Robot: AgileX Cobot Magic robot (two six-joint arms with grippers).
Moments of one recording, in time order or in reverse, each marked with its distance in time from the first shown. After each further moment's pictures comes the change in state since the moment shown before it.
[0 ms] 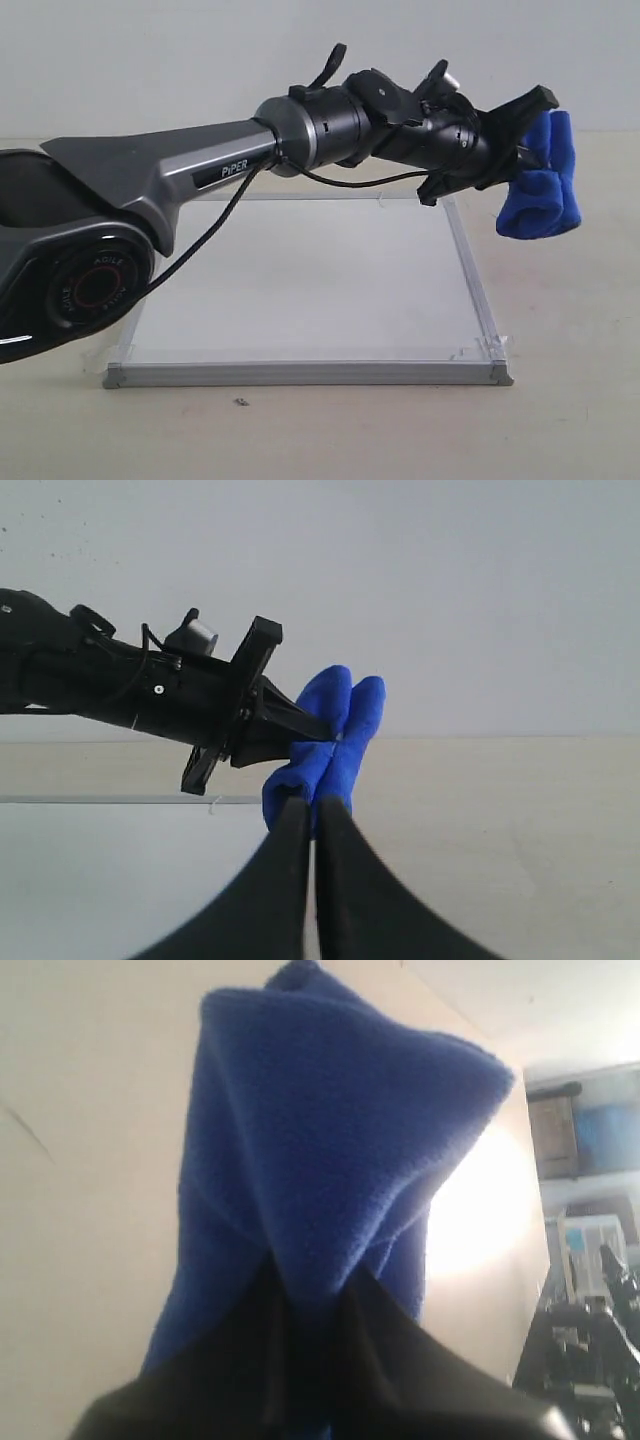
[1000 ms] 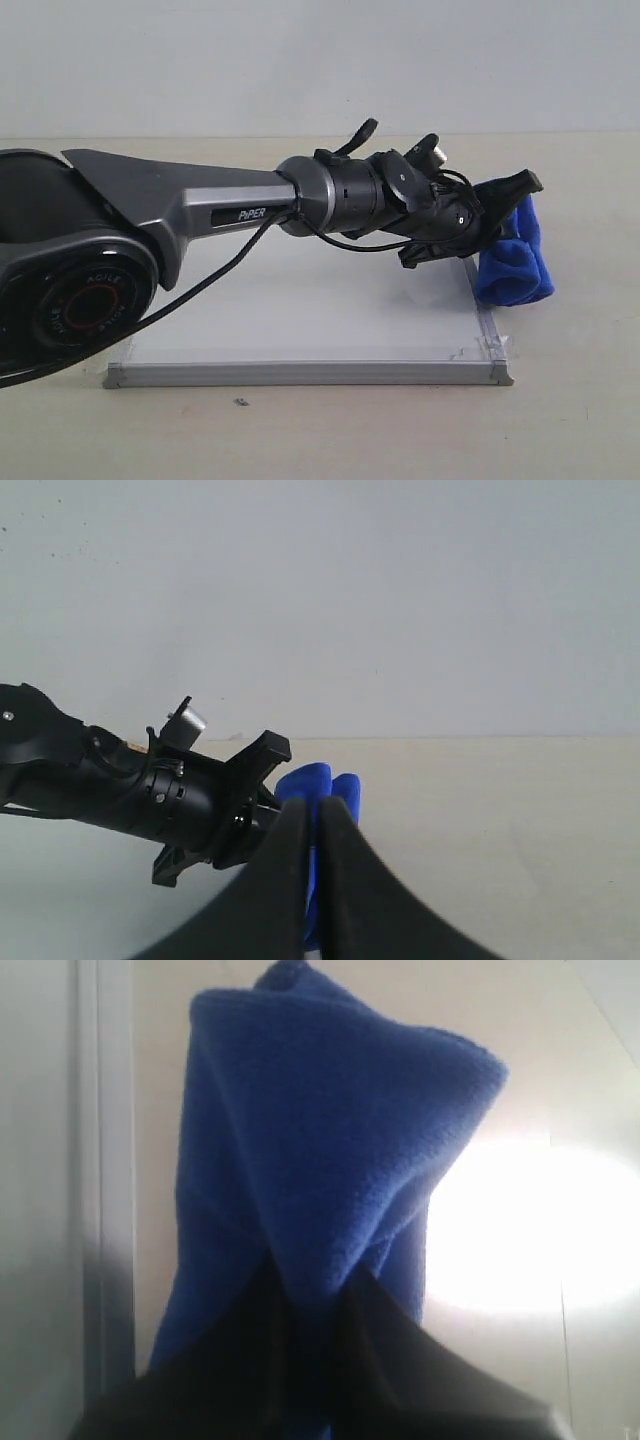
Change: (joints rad) left arm -0.076 -0.038 0.282 0.127 -0.229 -0.114; right arm 0.000 0.000 0.000 0.000 0.000 0.000
